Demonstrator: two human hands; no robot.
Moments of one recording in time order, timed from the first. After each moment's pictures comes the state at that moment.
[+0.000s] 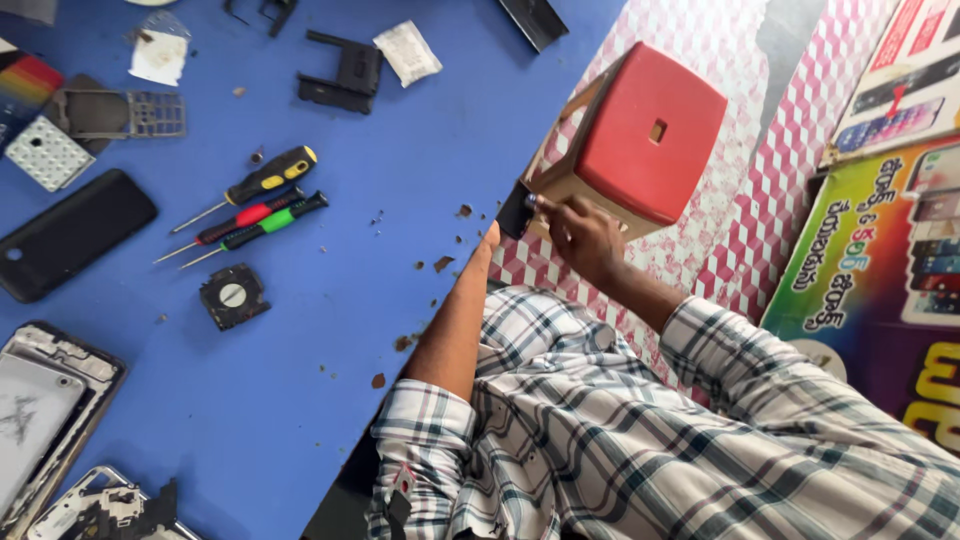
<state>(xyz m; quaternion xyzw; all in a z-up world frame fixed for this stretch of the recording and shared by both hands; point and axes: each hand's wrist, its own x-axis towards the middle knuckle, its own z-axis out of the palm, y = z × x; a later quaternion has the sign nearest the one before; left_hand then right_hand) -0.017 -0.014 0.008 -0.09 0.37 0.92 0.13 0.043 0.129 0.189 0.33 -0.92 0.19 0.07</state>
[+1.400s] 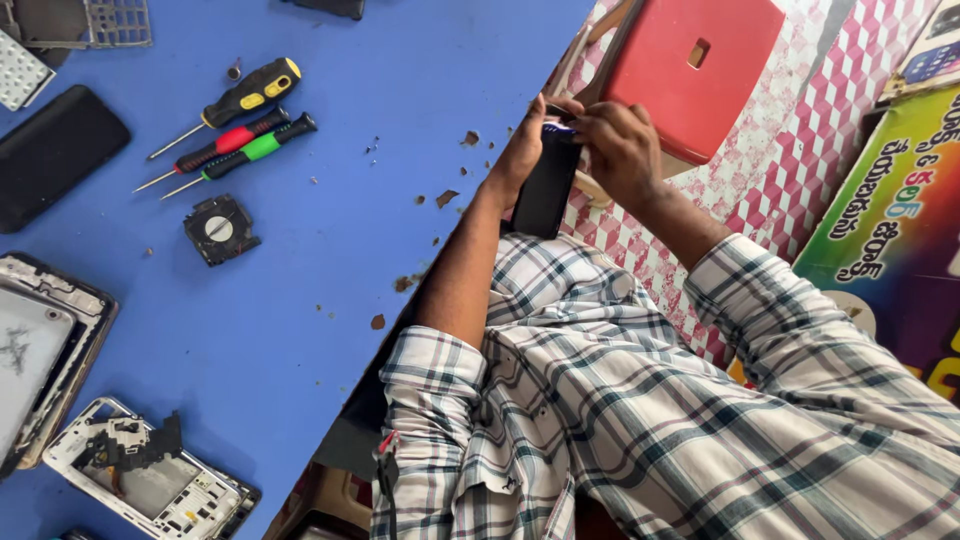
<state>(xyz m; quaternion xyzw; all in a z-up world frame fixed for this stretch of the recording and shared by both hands) 0.029 -0.024 0.112 0.01 0.41 0.90 0.15 0.010 0.156 0.186 0.42 -0.87 0.20 0.15</state>
